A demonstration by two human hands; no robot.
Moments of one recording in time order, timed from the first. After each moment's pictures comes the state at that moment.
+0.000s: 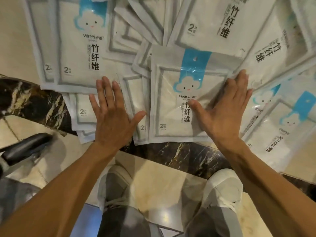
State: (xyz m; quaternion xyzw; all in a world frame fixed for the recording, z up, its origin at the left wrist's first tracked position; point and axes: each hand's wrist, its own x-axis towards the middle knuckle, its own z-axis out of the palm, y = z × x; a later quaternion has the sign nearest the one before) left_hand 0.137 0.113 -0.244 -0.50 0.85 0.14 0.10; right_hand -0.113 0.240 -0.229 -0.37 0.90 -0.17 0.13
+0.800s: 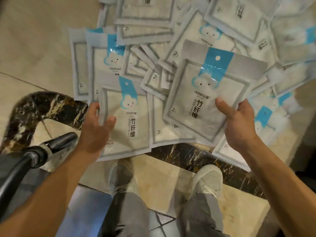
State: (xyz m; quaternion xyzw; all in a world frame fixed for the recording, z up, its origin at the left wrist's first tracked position) left_hand 0.160 0.091 -0.100 -0.65 0.49 0.57 -0.13; right_hand -0.141 0.233 -0.090 -0.04 0.74 -0.53 0.42
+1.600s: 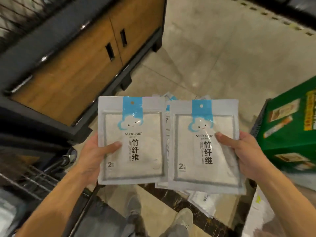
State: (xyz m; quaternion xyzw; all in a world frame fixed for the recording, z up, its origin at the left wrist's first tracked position) left_hand 0.208 -0.001 0.366 -0.53 0.33 0.73 -0.27; right_hand -0.162 0.115 0.412 -0.12 0.71 -0.46 0.51
